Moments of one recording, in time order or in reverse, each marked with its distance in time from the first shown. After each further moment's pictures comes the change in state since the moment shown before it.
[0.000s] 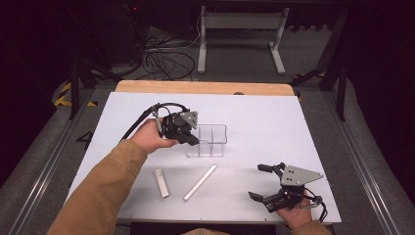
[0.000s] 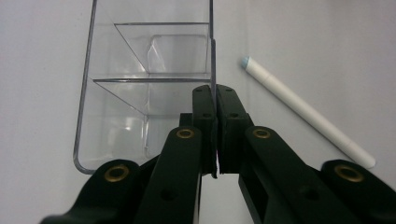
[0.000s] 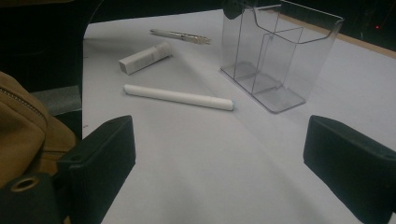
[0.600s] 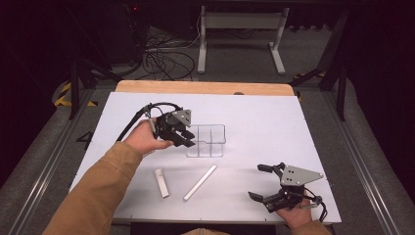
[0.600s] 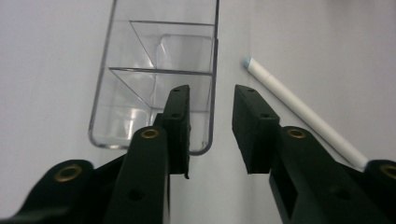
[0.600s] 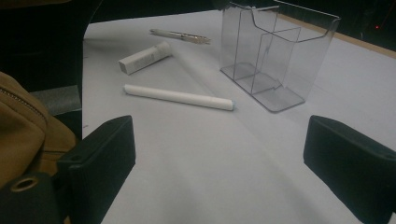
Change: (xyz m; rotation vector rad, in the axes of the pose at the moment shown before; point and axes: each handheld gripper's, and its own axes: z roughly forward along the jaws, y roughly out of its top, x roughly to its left) left arm -0.008 -0.015 -0.021 -0.109 0.056 -0.068; right arm 0.000 0.000 0.000 -0.001 -0.001 -0.001
